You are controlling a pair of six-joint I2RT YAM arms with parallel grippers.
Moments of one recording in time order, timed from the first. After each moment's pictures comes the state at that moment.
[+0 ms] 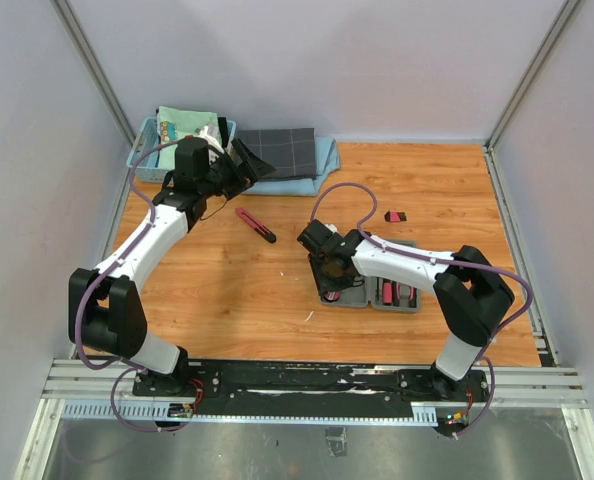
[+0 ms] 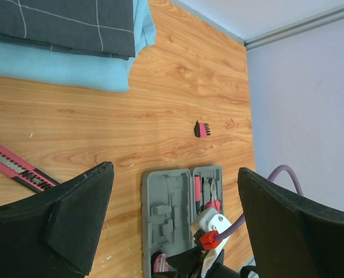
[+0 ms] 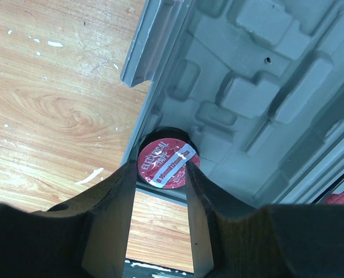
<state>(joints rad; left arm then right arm) -0.23 1.48 1.17 -0.06 0.34 -0.79 0.88 1.71 1.14 -0.68 0.15 0.54</state>
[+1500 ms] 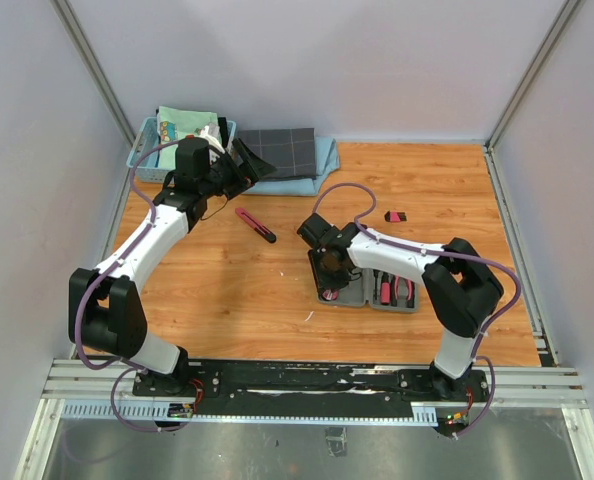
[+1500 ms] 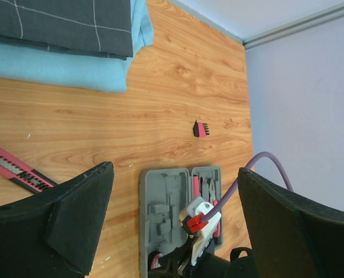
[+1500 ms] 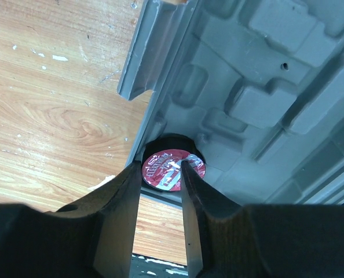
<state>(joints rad) -0.24 1.48 1.17 -0.05 0.34 -0.79 0.83 1.79 1.20 -0.70 0.06 0.57</state>
